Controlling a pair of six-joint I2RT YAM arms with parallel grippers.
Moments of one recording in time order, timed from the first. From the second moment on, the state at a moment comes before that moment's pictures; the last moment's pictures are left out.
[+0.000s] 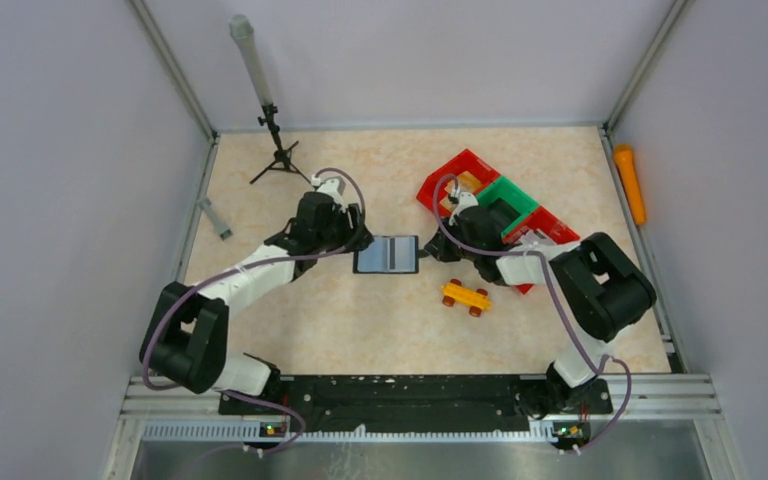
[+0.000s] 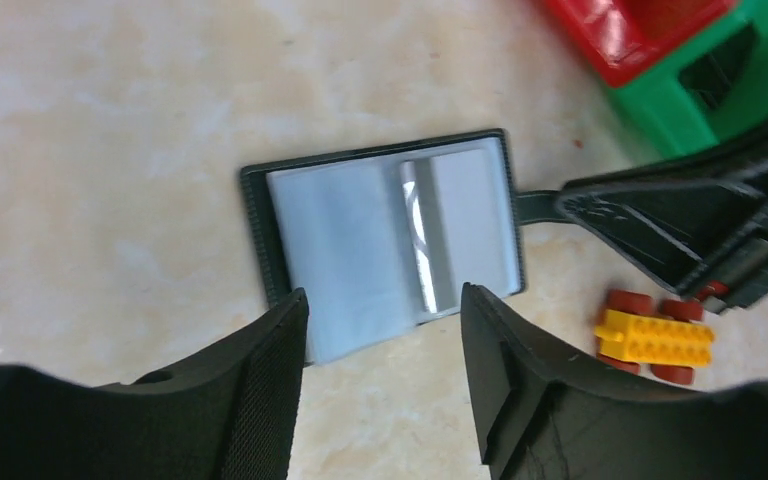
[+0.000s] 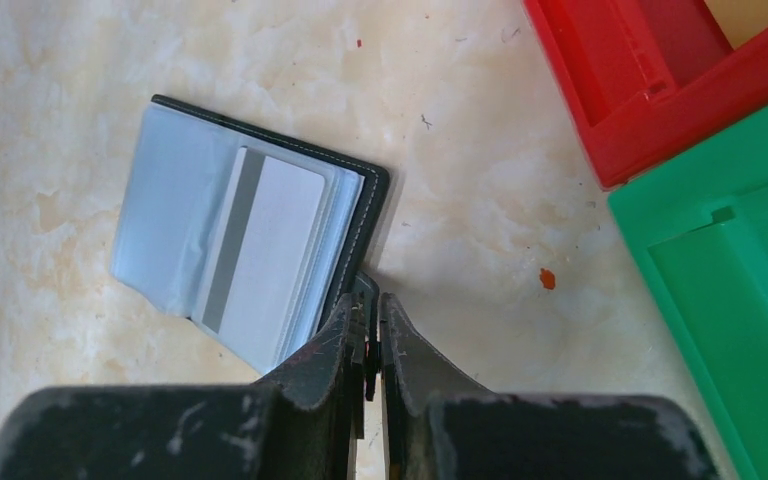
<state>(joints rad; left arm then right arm) -0.41 1.43 0.81 -0.05 0.09 -0.51 0.56 1.71 0.73 0.42 -0.13 0.49</state>
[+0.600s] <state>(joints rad) -0.46 1.79 0.99 -0.07 0.37 -0.50 0.56 1.65 0.69 0.47 -0.19 0.49</state>
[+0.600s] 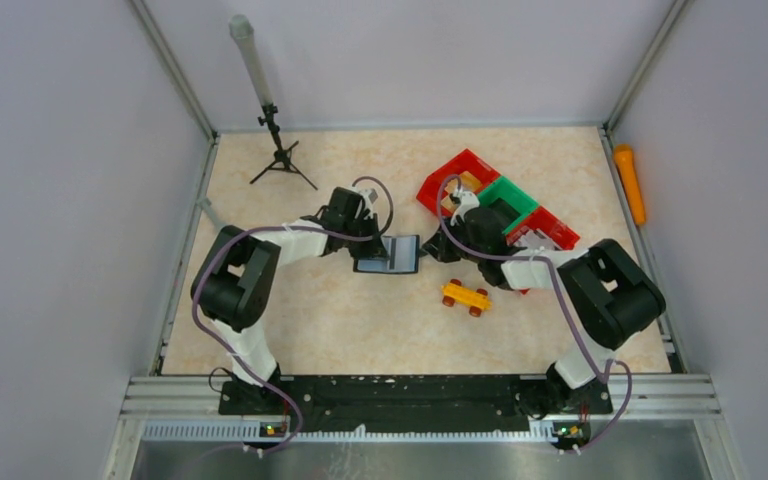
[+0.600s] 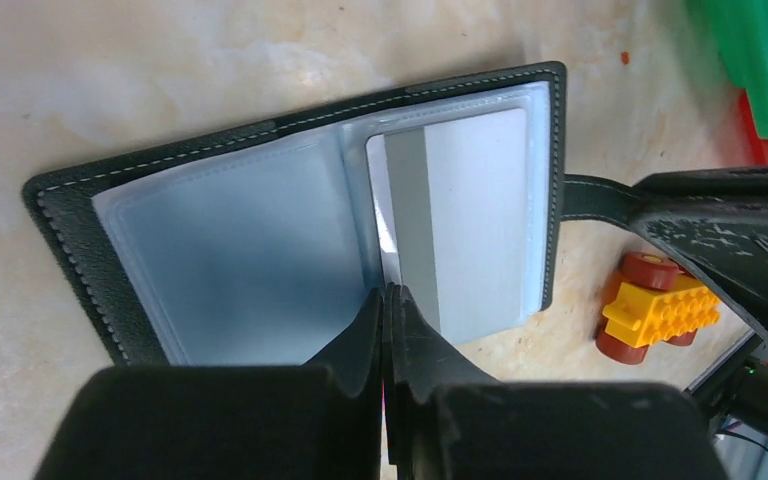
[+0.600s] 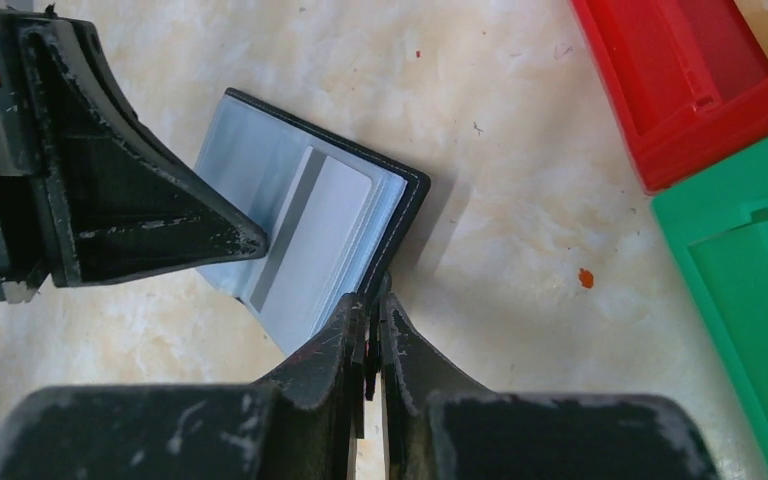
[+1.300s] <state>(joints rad) -0.40 1.85 1.07 -0.19 0.36 -0.54 0.56 1.63 0.64 0.57 -0.27 0.53</state>
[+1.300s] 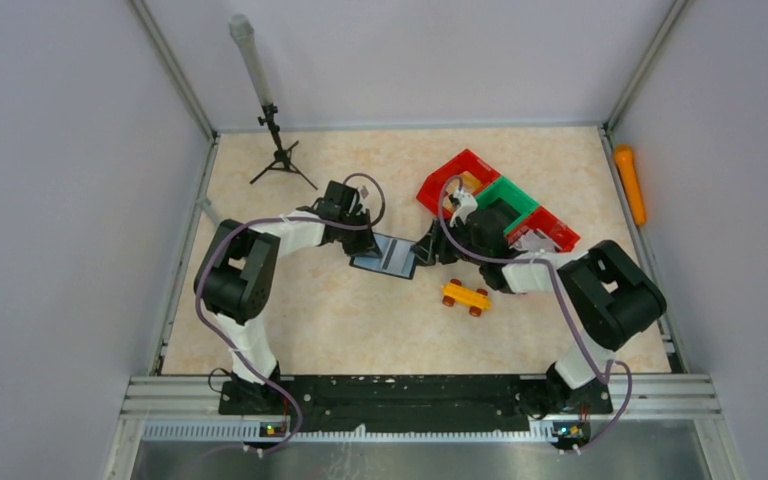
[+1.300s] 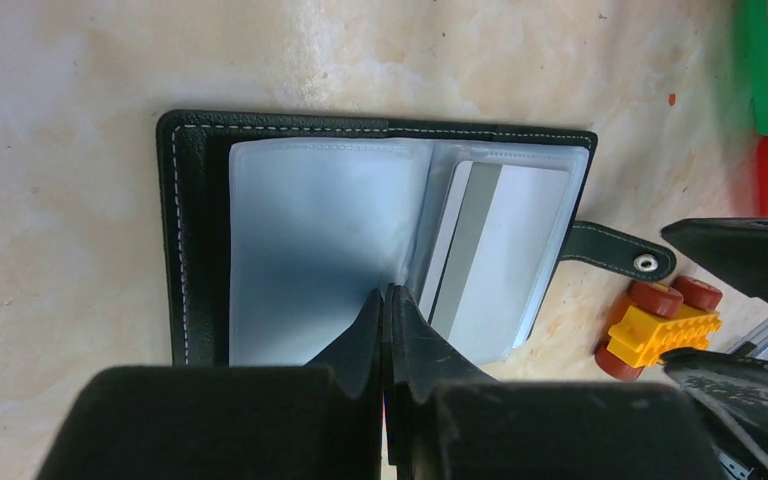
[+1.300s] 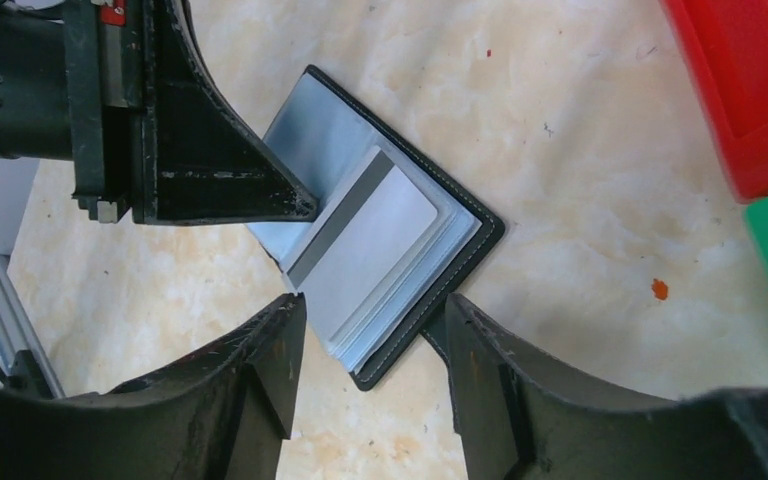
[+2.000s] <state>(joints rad) -0.40 1.88 1.13 -0.26 0.37 -0.54 0.56 1.80 0.83 0.38 -0.30 0.61</state>
